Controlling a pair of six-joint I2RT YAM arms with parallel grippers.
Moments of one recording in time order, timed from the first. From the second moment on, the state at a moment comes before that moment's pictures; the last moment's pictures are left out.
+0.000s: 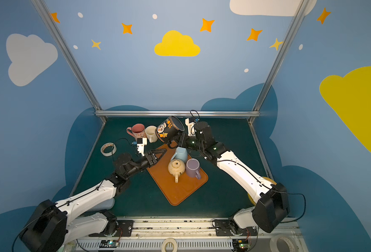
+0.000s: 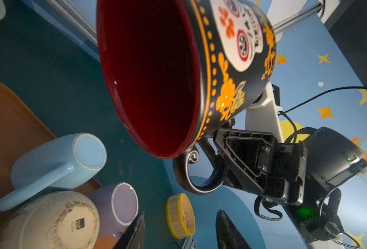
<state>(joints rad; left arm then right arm) -0.55 1.18 0.53 0.66 0.39 -1.13 0.66 1.41 1.24 -0.22 -0.35 0.74</state>
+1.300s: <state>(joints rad) -0.58 1.35 0.61 0.97 0.26 -1.22 0.63 1.41 1.22 -0.05 -0.54 0.89</state>
